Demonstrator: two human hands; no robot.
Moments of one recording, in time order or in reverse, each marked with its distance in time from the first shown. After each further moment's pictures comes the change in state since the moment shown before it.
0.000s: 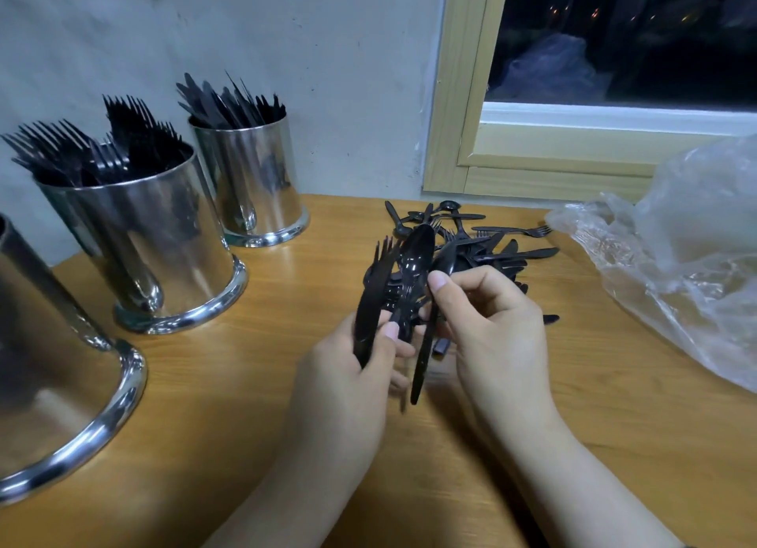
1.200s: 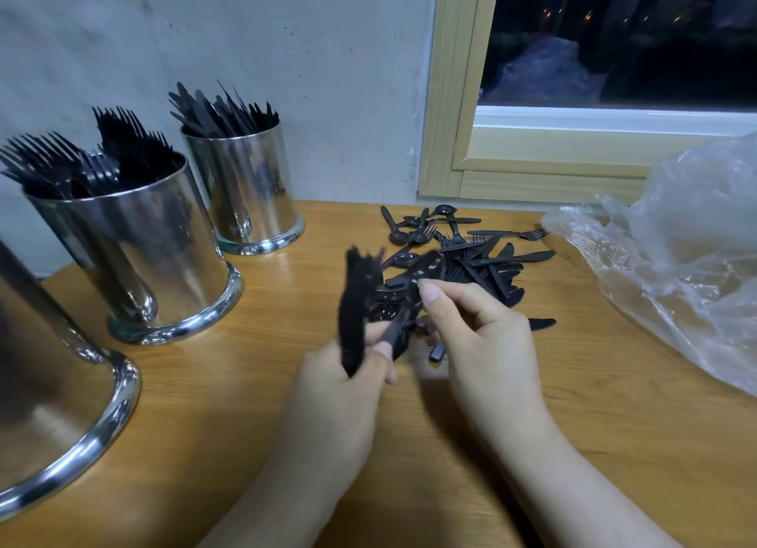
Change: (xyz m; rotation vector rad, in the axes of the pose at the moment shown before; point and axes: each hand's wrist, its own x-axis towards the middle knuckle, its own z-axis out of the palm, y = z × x) left_hand 0.004 -0.016 -0.004 -0.083 -0.117 -0.111; right_hand 0.000 0.001 -0.007 -0.215 -0.048 -0.006
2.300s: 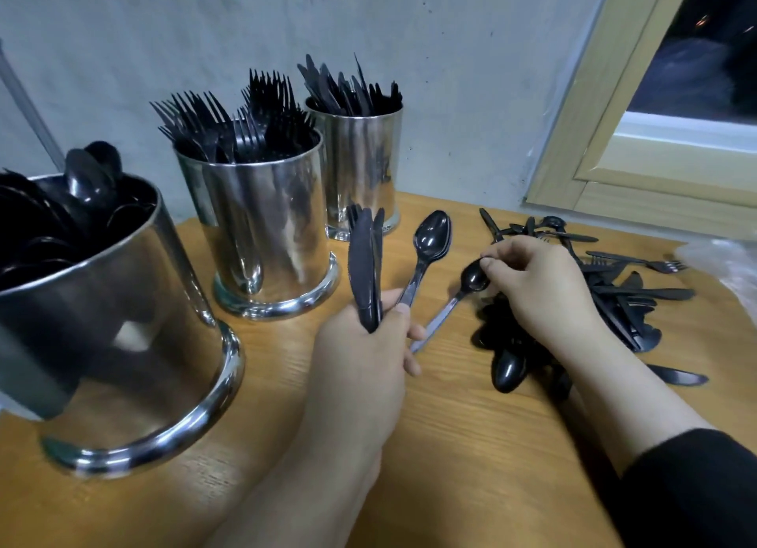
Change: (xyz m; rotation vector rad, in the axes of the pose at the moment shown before) left_hand 0.031 0.005 -0.060 -0.212 0.323 -0.074; right_hand 0.102 0.020 0.066 -0.513 -0.219 -0.054
